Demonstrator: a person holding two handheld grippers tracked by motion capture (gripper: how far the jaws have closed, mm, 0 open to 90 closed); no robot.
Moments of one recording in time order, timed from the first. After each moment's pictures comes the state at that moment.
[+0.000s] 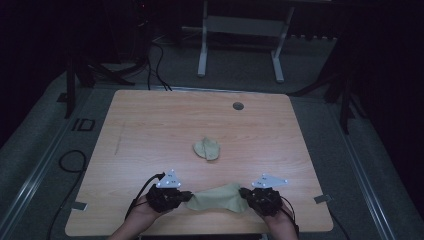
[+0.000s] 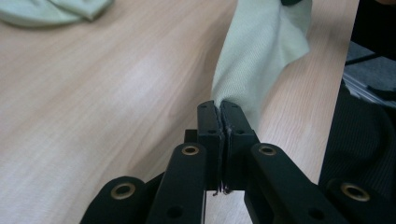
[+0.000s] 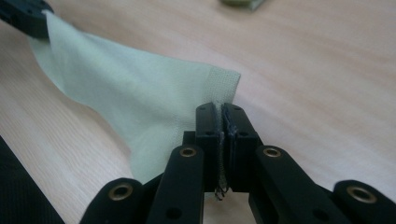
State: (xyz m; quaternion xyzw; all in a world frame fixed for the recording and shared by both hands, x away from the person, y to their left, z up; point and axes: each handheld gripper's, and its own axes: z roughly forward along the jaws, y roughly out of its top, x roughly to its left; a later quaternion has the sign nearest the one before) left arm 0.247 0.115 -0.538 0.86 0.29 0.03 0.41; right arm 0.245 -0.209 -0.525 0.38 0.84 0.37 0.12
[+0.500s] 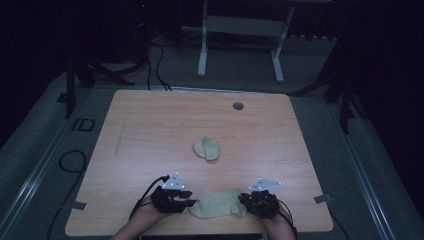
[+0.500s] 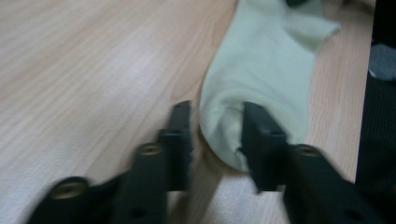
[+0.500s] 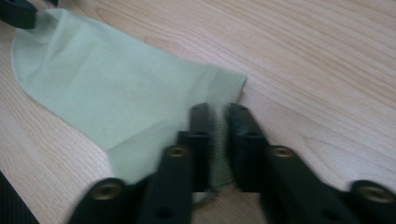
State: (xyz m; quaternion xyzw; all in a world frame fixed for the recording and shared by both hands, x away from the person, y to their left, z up) left arm 0.256 0.110 -0.560 0.87 0.29 0.03 0.40; right arm 0.248 -0.210 -0.551 0.39 0.85 0.33 0.11
